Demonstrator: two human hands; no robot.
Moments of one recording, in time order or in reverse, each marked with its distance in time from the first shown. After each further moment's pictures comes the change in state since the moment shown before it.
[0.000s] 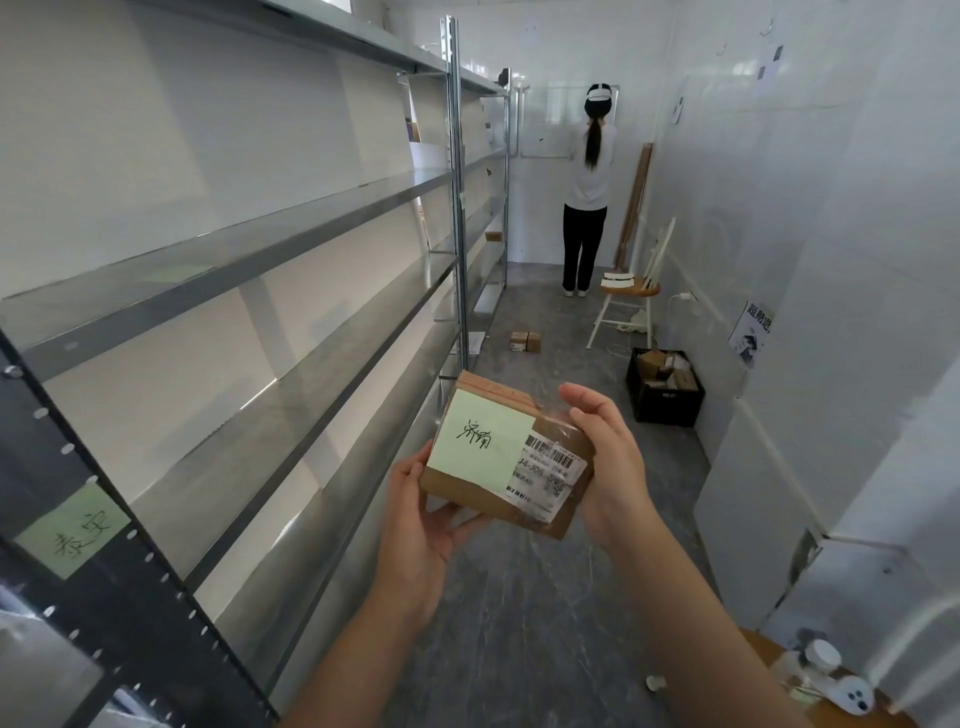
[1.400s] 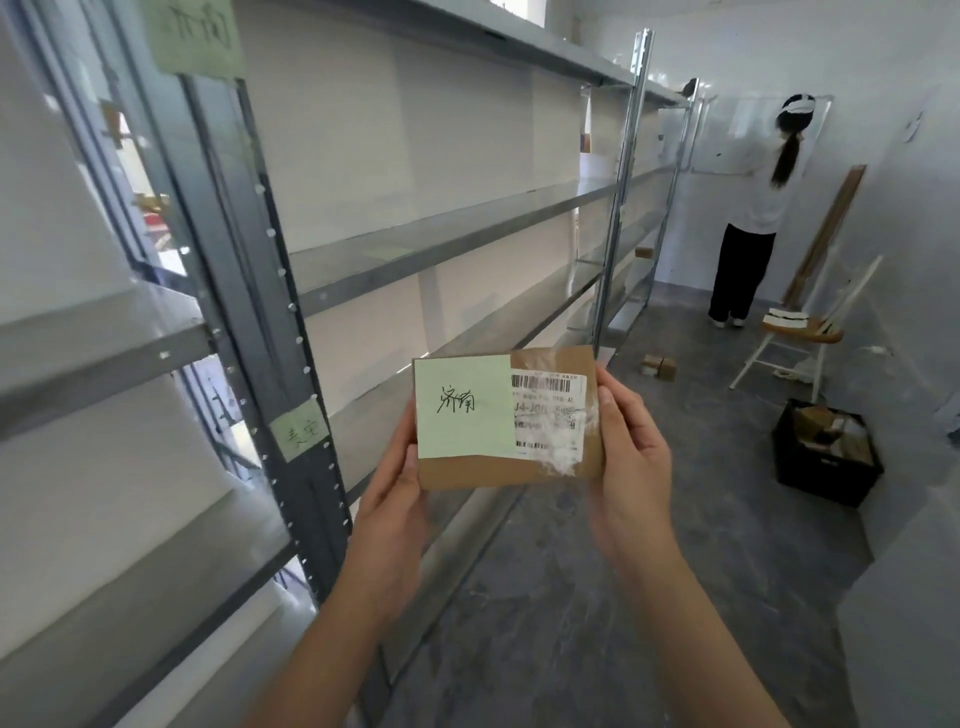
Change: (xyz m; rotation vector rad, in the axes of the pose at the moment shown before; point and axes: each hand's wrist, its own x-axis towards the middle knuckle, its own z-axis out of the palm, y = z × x) left_hand -0.099 0.087 -0.092 0.161 0.113 0.423; right_hand -0.071 0.021 0.103 0.096 -0.272 -0.178
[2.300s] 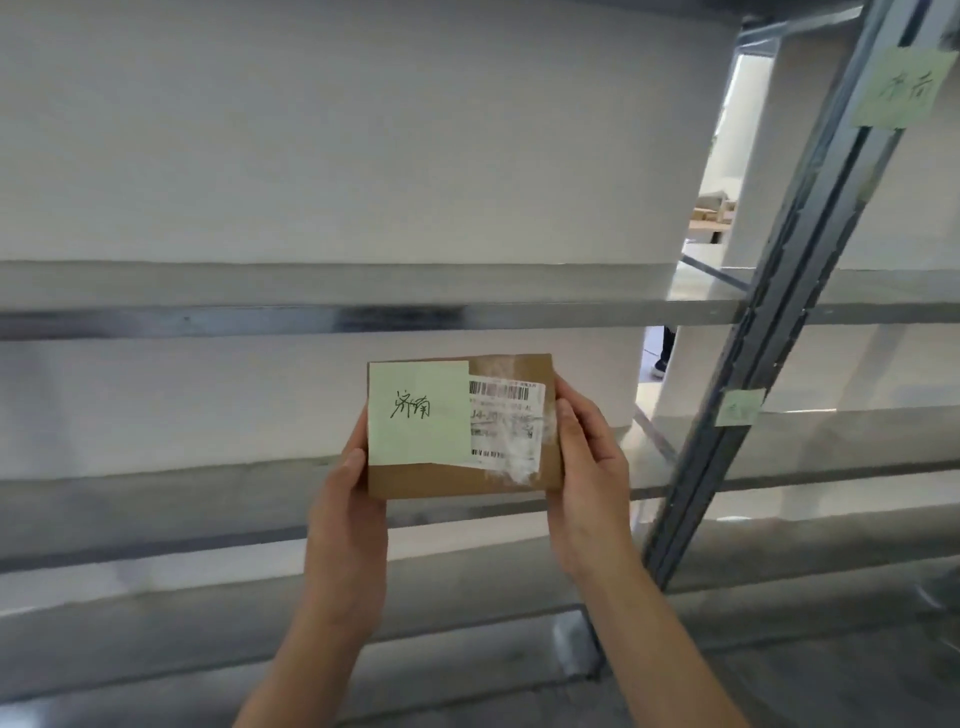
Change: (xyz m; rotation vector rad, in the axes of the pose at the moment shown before) left_hand -0.374 0.186 -0.218 0.096 0.856 0.474; right_hand -0.360 0.027 0.243 0.162 -0.796 0.521
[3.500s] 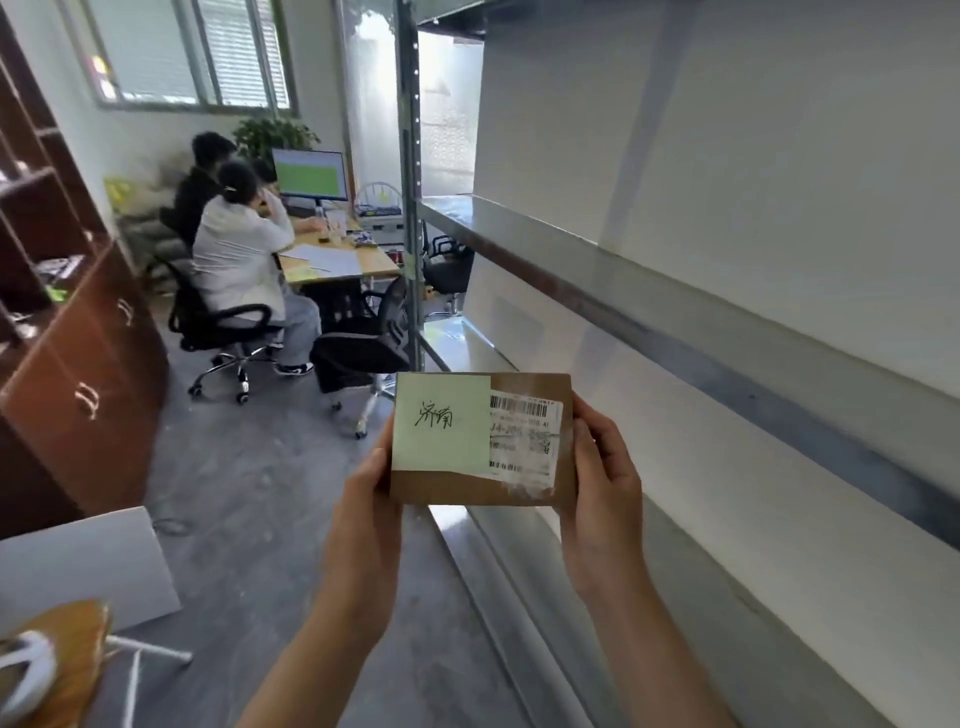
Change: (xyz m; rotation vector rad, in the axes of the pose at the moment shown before) left_hand -0.059 0.130 -0.189 0.413 1.041 0.405; right_hand -0.039 0.166 0.297 0.171 -1.032 0.555
